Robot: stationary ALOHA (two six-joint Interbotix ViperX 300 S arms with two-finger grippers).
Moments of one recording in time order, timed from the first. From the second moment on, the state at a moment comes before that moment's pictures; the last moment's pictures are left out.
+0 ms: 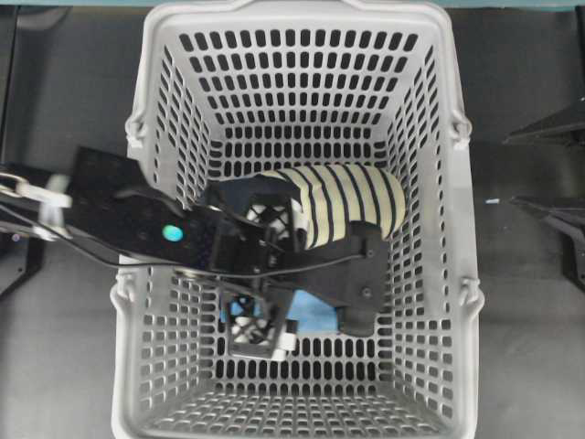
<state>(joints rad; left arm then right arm) -0.18 0.15 0.01 0.04 0.92 -0.08 -0.01 -1.03 1.15 0.01 -0.15 0.03</state>
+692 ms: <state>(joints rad) -0.18 0.20 0.16 0.04 0.76 -0.18 -0.01 -1.04 1.15 0.01 -0.15 0.03</state>
